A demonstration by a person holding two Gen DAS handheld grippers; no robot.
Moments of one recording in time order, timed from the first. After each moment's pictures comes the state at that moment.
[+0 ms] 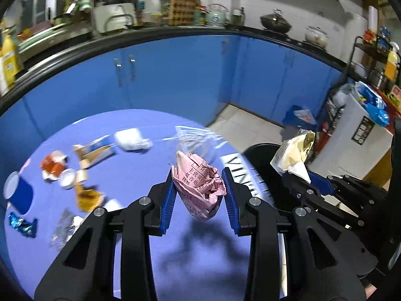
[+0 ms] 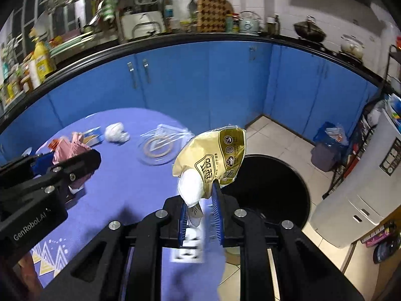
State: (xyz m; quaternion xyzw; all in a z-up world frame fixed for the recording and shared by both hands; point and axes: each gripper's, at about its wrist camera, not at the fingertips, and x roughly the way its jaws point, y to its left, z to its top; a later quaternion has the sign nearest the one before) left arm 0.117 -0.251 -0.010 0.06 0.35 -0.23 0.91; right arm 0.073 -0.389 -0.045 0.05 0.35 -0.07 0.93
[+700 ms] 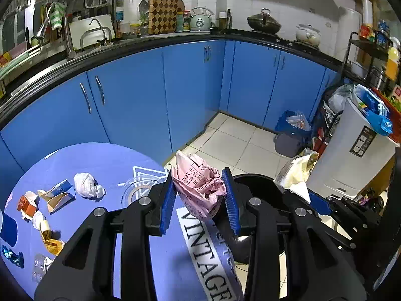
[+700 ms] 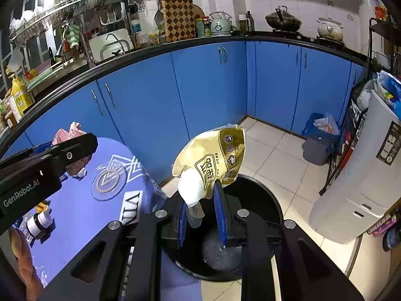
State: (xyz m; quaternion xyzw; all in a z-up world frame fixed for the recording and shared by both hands) left arm 0.161 -0.355 0.006 0.07 0.34 -0.24 0.91; right arm 0.099 -0.483 -0.047 0.10 0.32 -0.10 0.94
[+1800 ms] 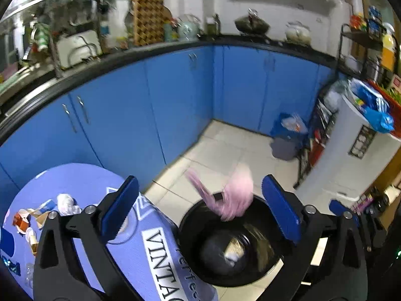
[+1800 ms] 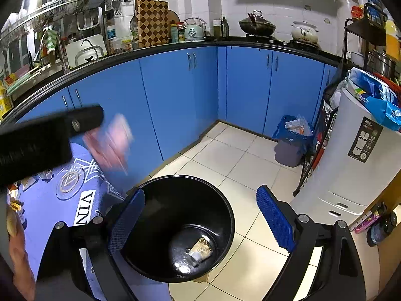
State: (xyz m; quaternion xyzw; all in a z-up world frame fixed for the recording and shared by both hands) left arm 0.152 -0.422 0.014 0.09 0.30 -0.24 0.92; right arm 0.071 -0.534 -0.053 0.09 0.31 -0.17 0.93
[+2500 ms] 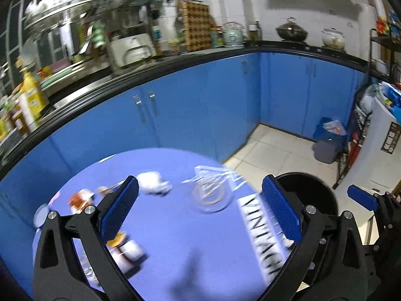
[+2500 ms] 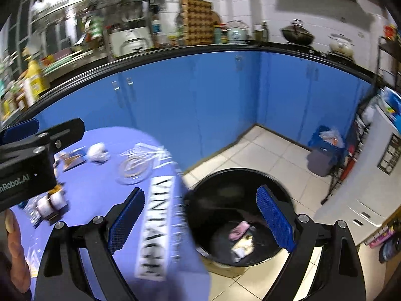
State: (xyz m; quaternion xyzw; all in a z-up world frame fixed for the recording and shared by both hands) left arm 0.122 -0.275 0.018 0.11 0.28 -0.12 0.95; right arm 0.072 -0.420 -0.043 0.06 0.31 -0.07 0.95
